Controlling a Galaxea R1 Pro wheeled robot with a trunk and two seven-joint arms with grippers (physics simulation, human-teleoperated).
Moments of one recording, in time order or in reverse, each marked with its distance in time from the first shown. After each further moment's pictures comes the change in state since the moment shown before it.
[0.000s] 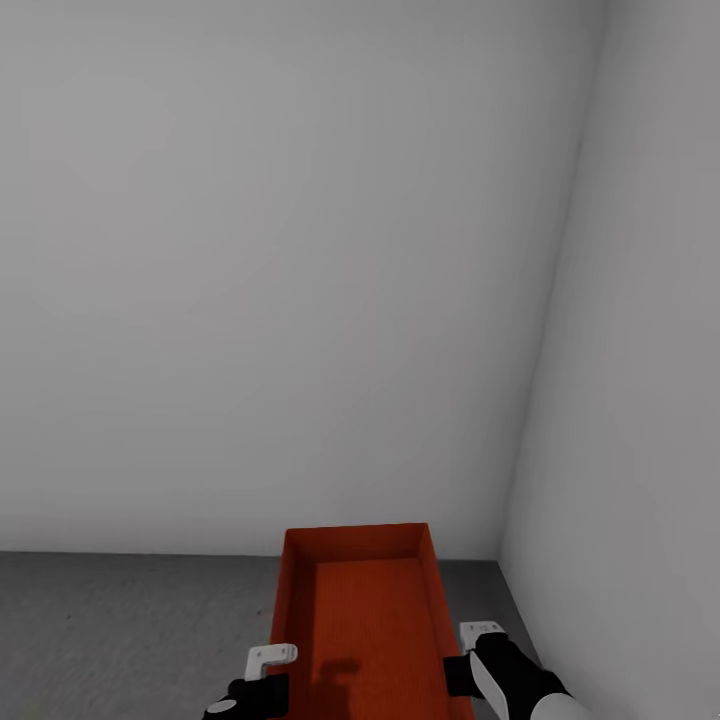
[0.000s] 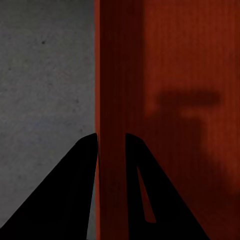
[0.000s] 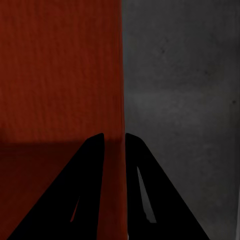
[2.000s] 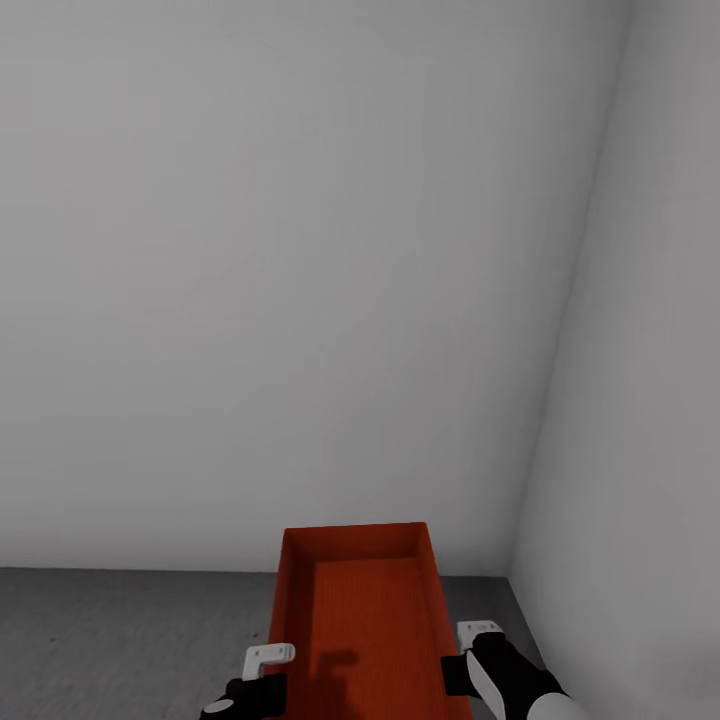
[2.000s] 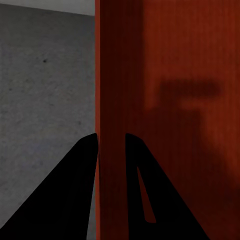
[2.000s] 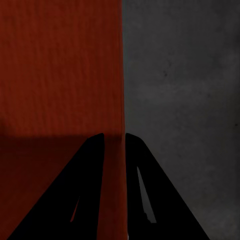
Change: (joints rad) left arm 0.000 0.009 -0.001 -0.001 0.005 -0.002 -0.009; right arm 0.000 0.010 -0.001 -0.002 0.001 0.000 -0.012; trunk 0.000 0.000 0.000
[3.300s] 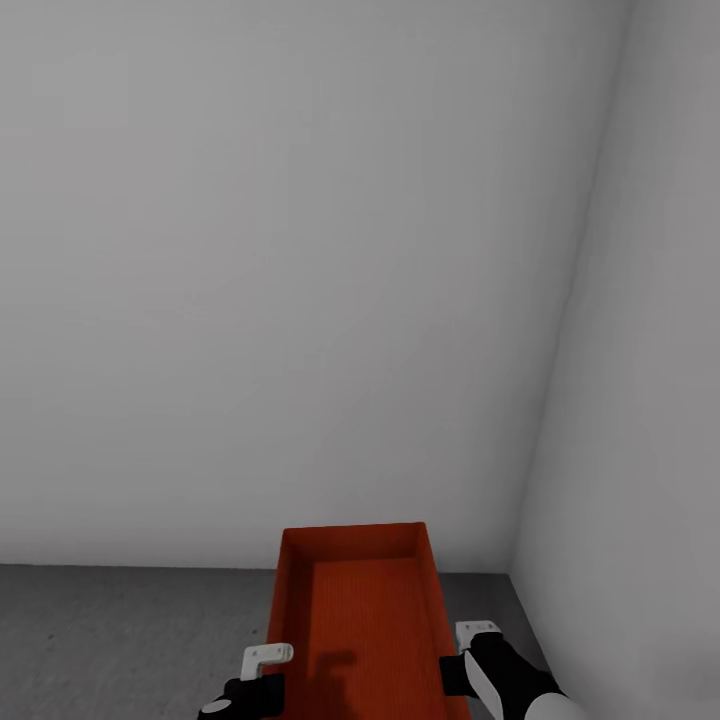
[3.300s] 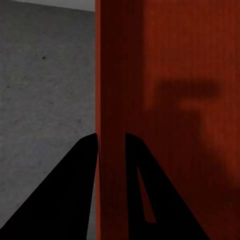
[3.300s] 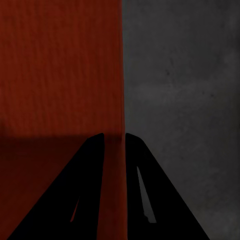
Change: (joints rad) left arm 0.000 0.006 0.001 0.000 0.000 0.001 -0.007; right arm 0.000 0.006 -0.001 0.000 -0.001 0.000 -0.008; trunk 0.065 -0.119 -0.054
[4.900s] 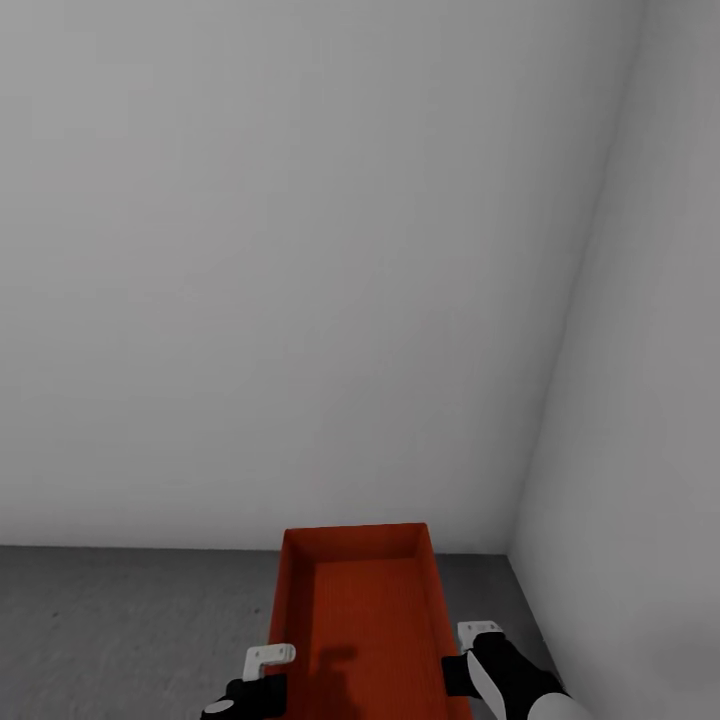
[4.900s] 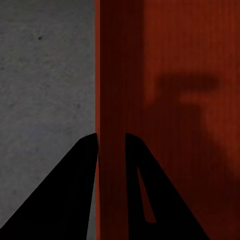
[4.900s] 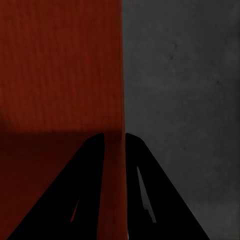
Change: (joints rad) left arm 0.000 -0.008 0.000 0.002 0.000 0.000 0.008; right arm 0.000 -0.008 0.001 0.000 0.001 0.003 0.010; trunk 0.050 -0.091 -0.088
